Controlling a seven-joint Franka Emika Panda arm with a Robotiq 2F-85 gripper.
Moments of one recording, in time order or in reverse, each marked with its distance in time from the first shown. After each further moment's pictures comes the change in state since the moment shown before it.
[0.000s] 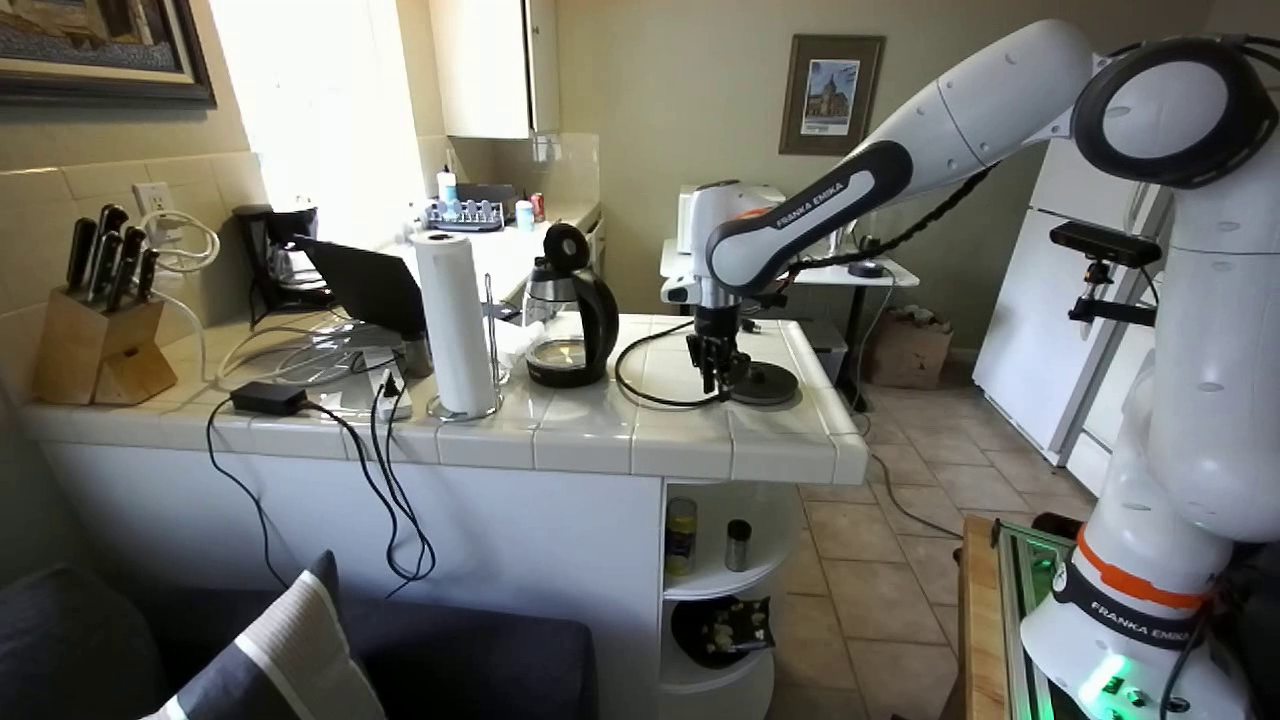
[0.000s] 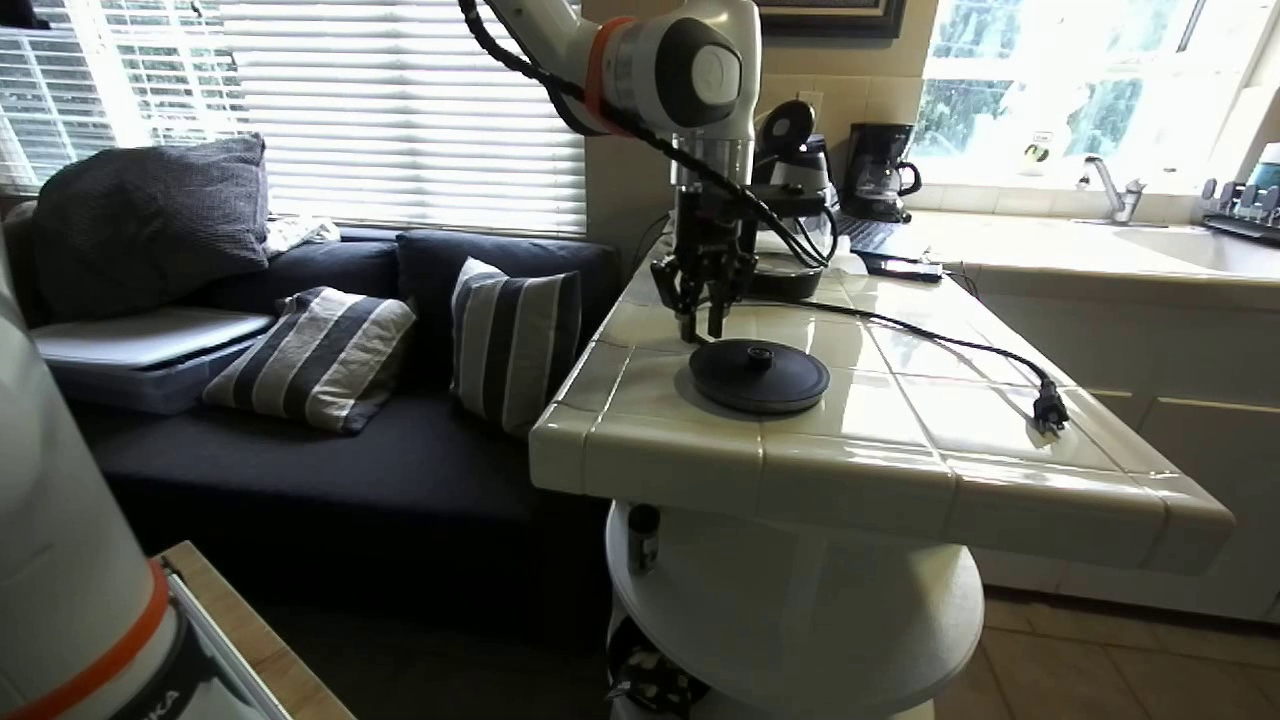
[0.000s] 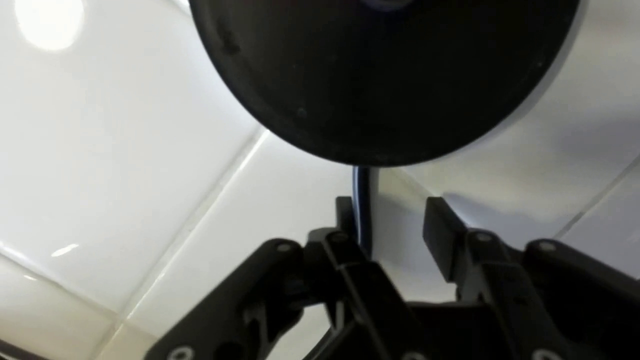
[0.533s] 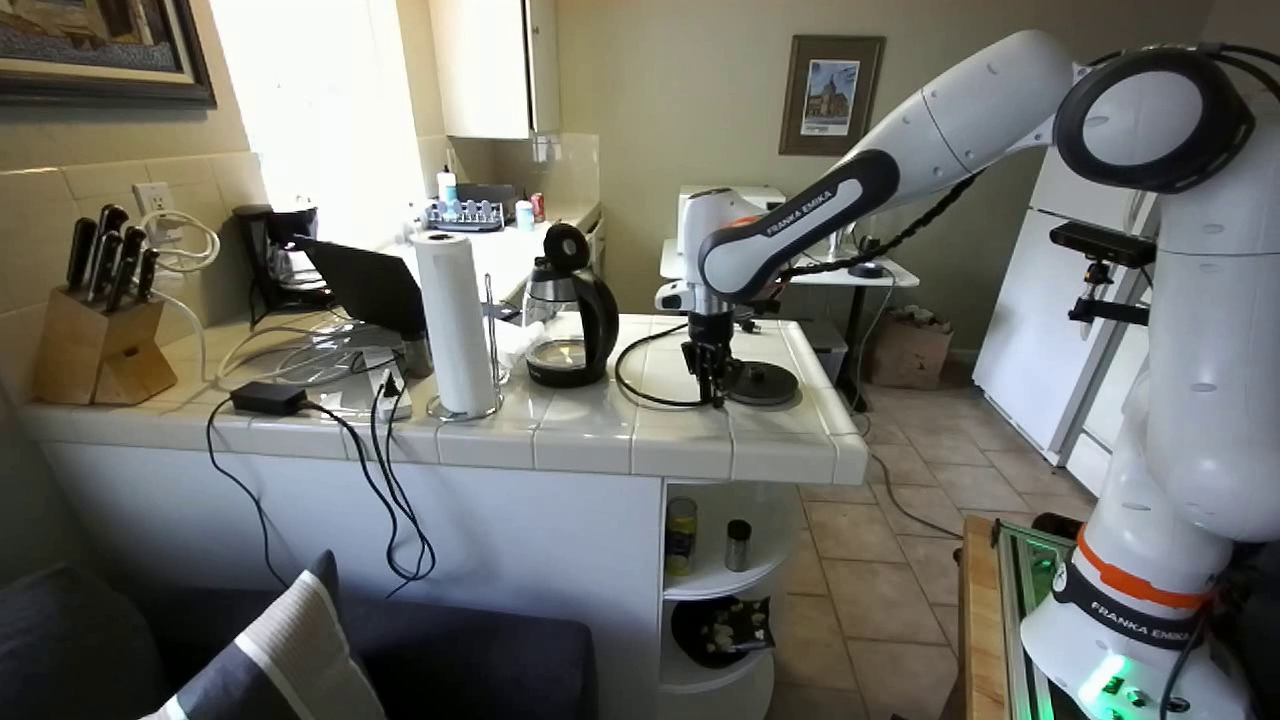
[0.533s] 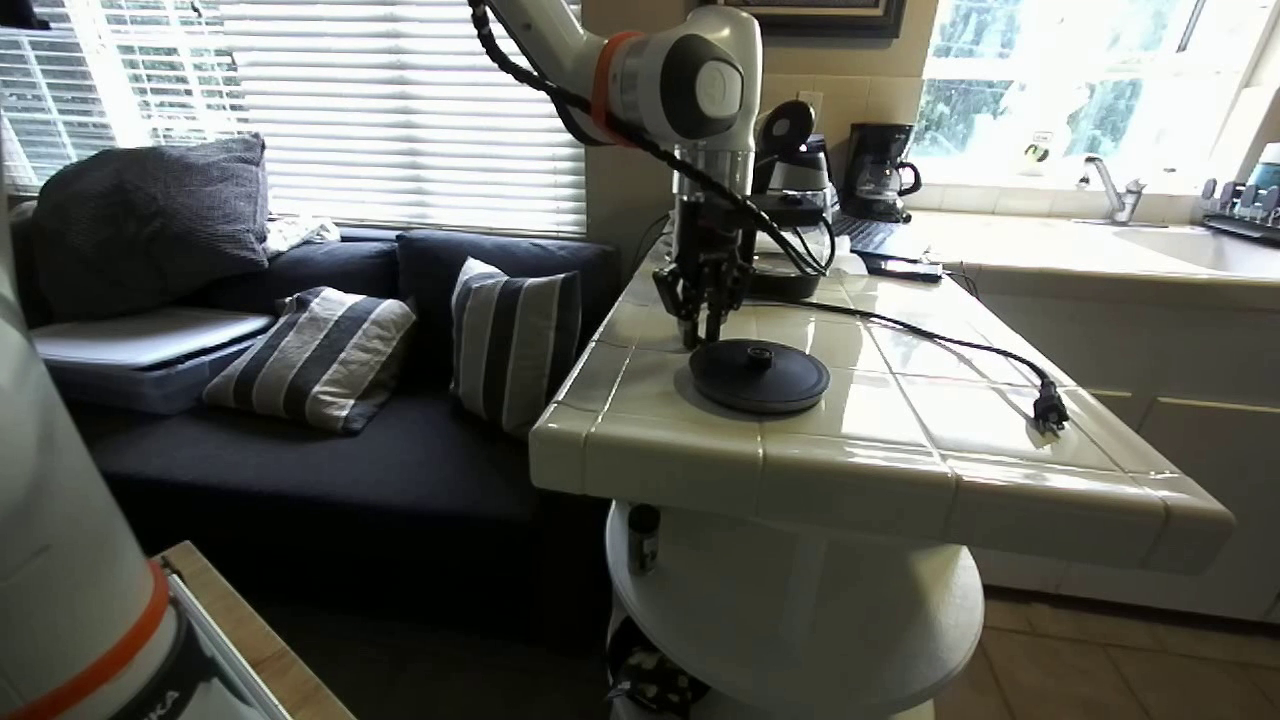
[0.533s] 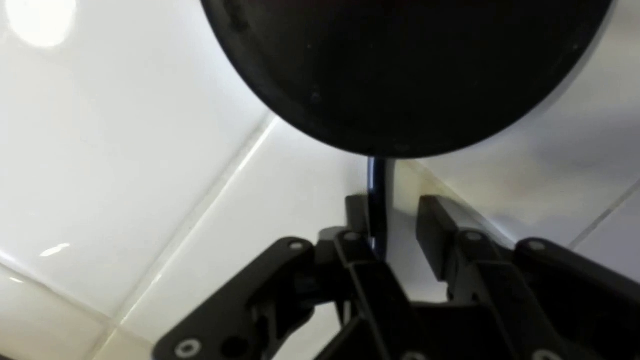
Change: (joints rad) arm -0.010 0.041 0.016 0.028 0.000 0.000 -0.001
